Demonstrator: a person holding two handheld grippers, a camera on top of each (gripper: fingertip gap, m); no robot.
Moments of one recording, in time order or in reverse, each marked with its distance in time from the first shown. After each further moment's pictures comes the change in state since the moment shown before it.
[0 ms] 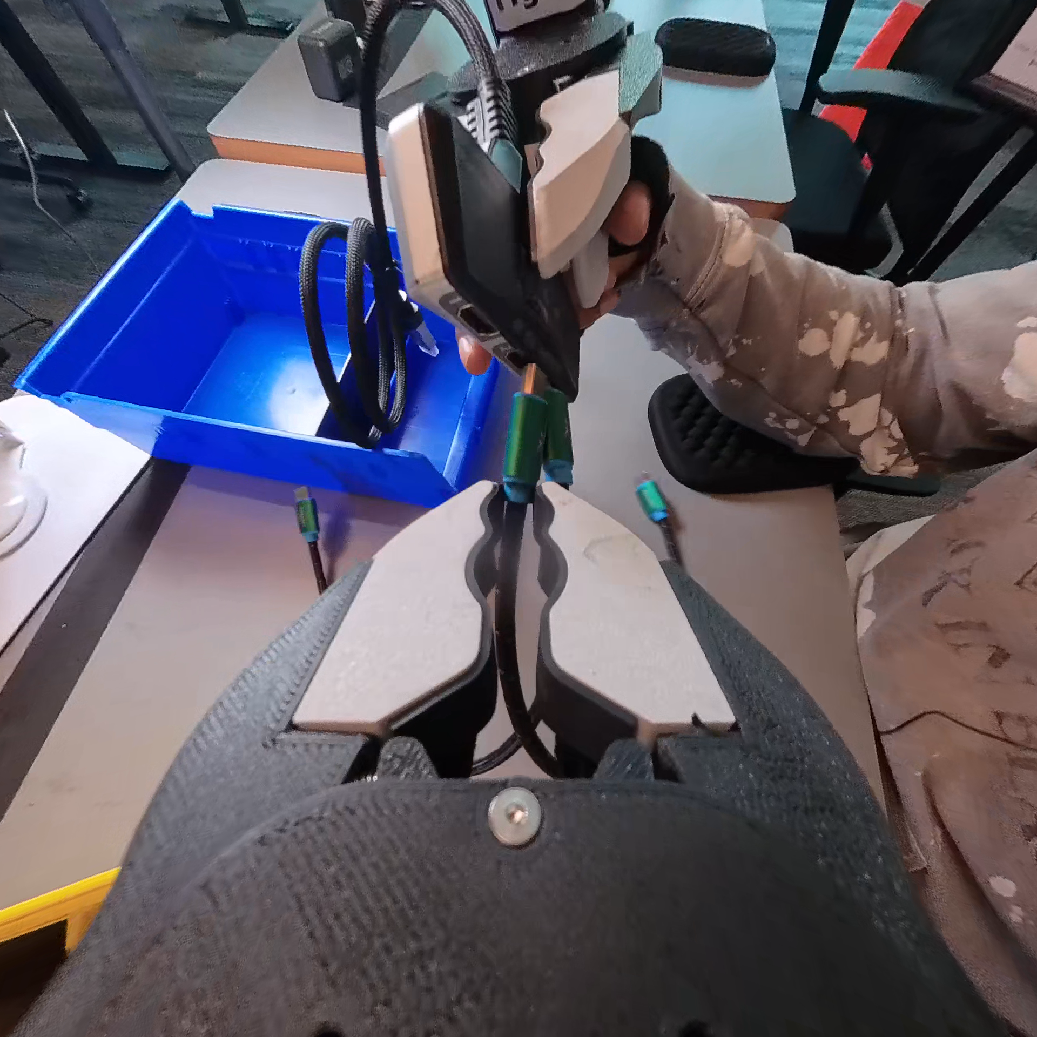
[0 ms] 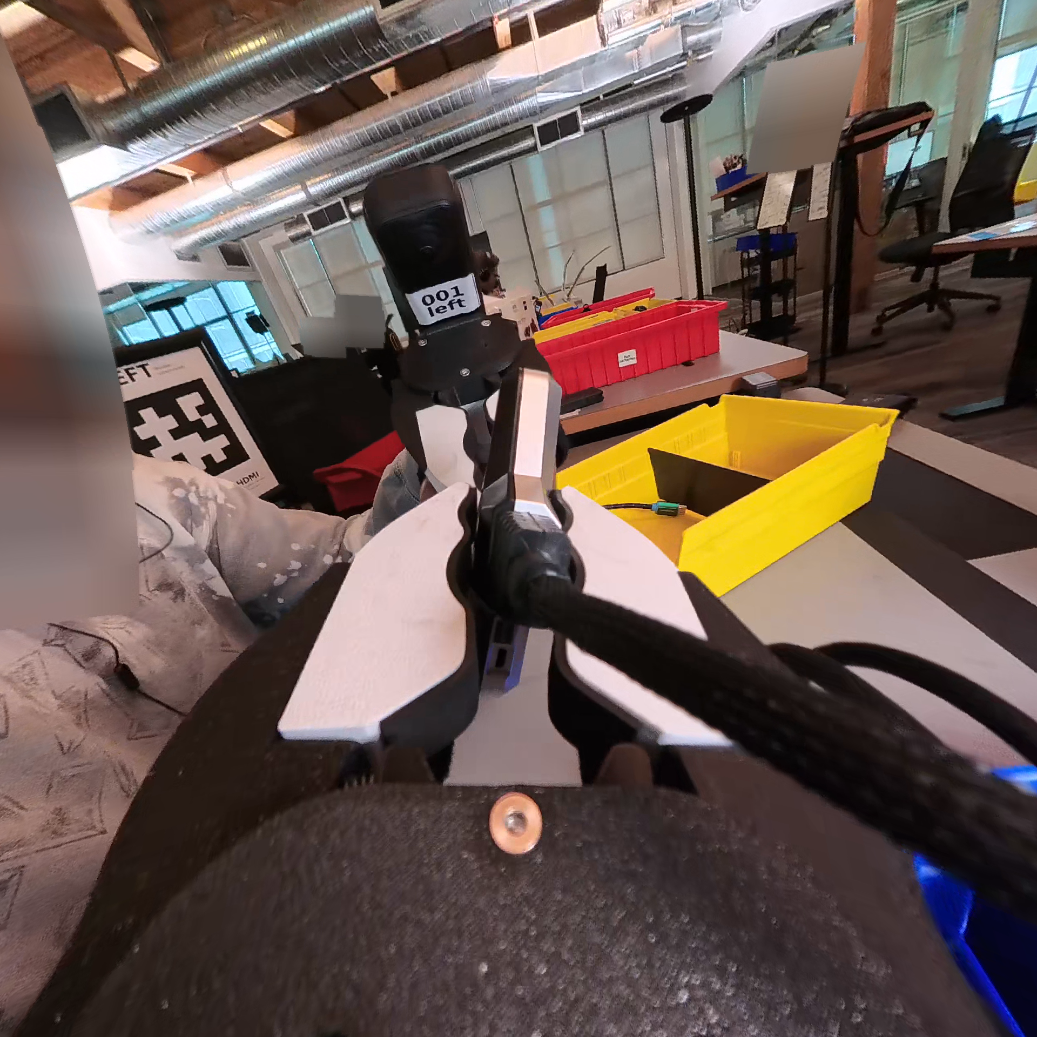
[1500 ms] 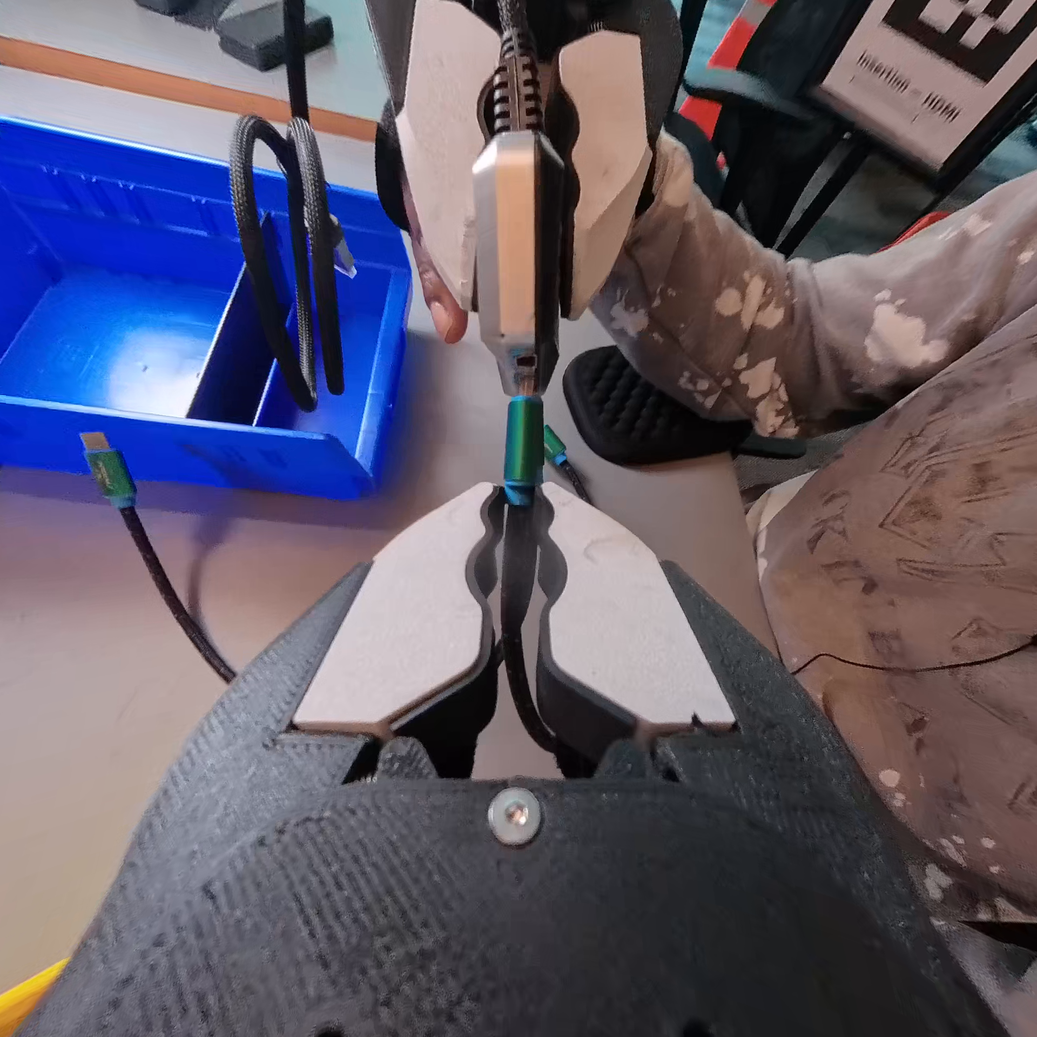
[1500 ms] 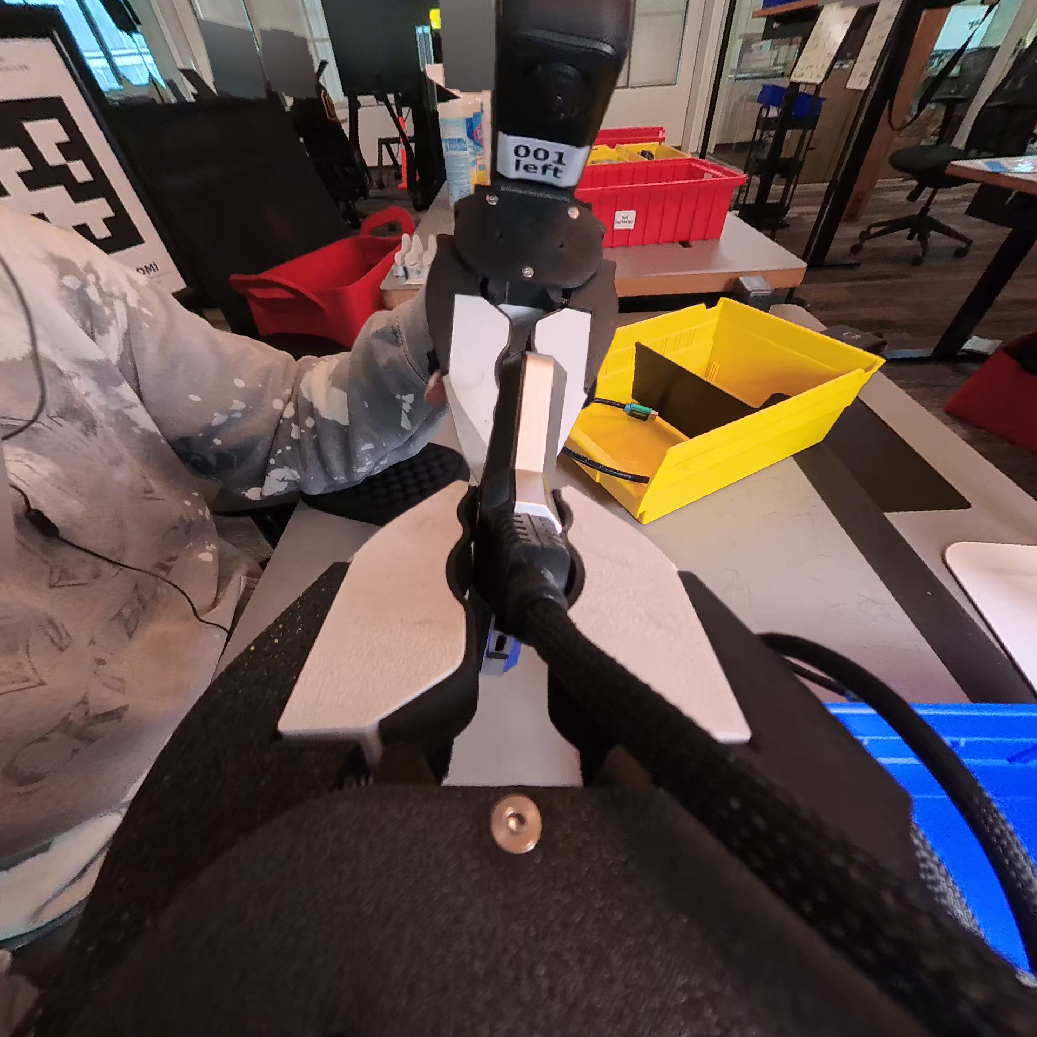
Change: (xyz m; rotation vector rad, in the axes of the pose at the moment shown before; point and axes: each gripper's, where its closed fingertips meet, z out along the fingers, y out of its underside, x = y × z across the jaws) left arm 0.016 0.017 0.009 -0.028 0.231 -0.056; right arm -0.018 0.033 -0.002 -0.308 0.051 -0.230
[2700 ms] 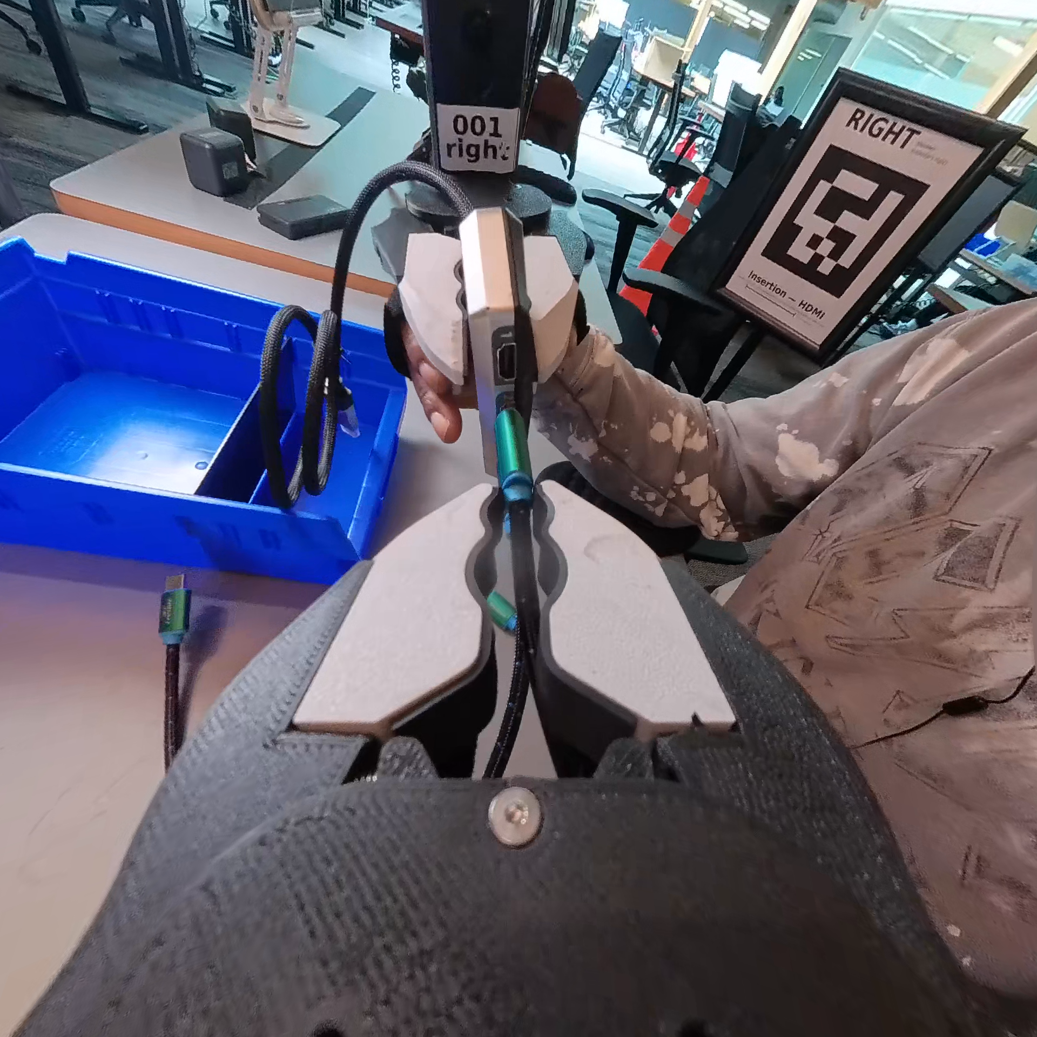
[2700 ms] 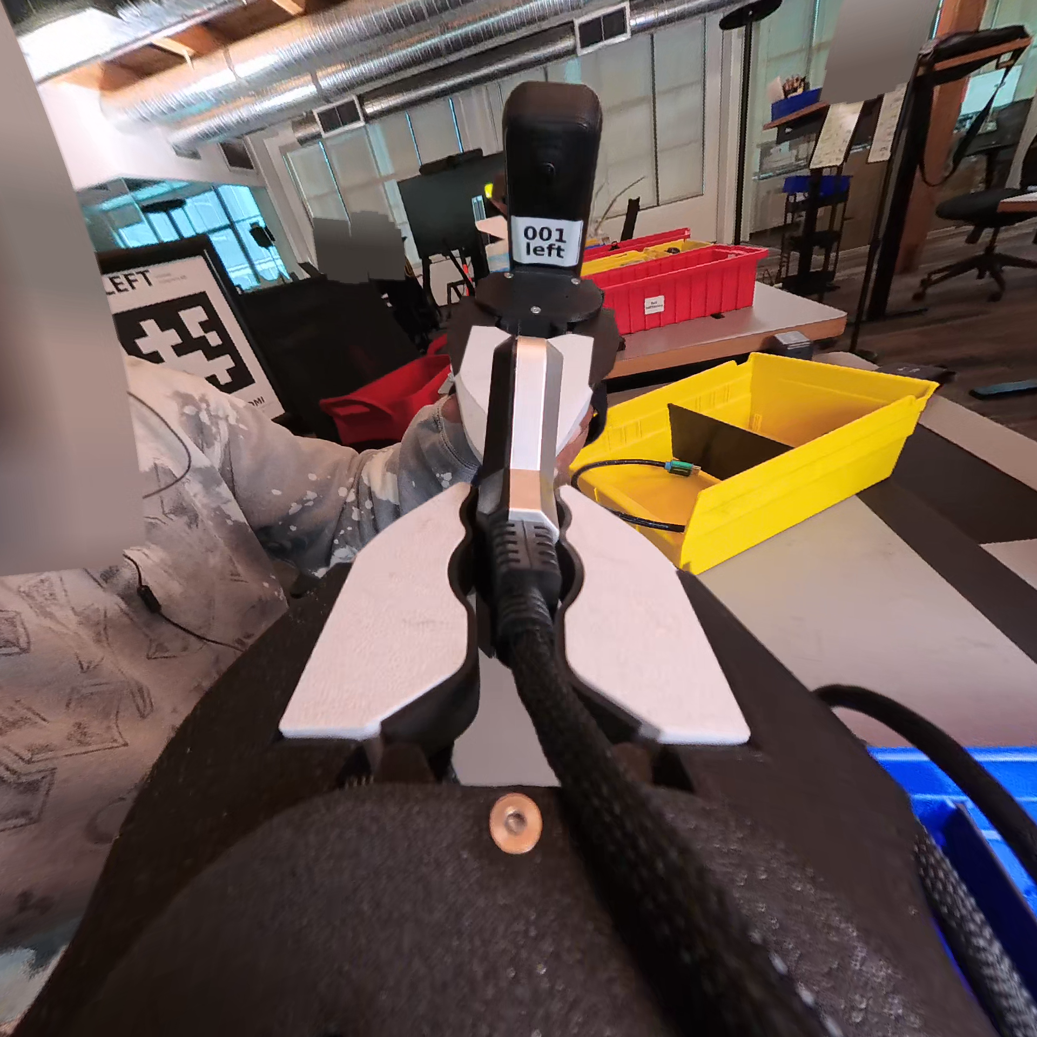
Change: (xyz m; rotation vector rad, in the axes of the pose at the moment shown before) left arm -0.002 -0.032 -0.017 0.255 0.063 -0.073; right arm 0.012 -0.010 -0.007 0.199 -0.106 0.158
